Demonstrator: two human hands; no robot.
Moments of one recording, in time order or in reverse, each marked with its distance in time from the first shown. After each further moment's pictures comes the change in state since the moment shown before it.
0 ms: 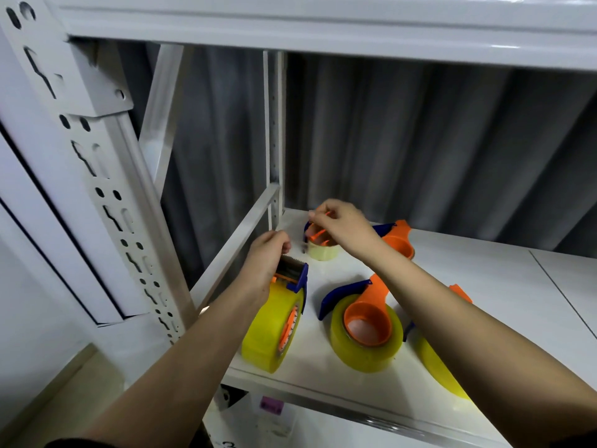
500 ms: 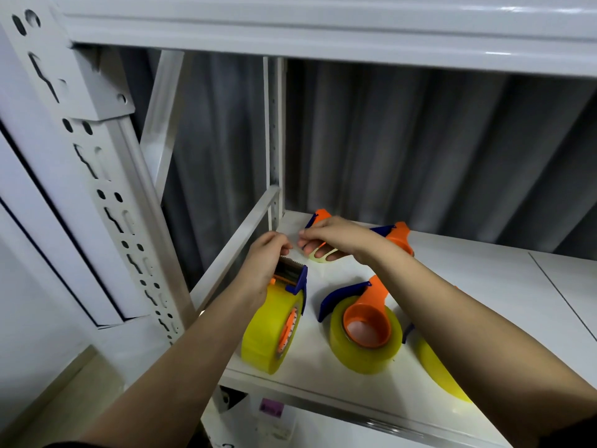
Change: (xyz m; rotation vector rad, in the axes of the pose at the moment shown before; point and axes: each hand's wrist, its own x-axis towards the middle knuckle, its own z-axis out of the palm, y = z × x) left_hand 0.001 -0.001 -0.001 0.012 0.009 0.013; right_hand 0.007 -0.003 -0.001 0.040 -0.343 0.235
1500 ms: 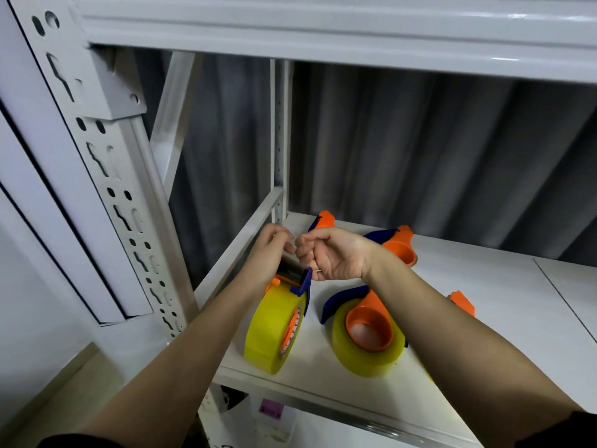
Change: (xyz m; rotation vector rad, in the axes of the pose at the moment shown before) left_hand 0.015 -0.009 -0.008 0.006 -0.090 0.163; right_hand 0.023 0.027 0.011 0.809 -0.525 0.157
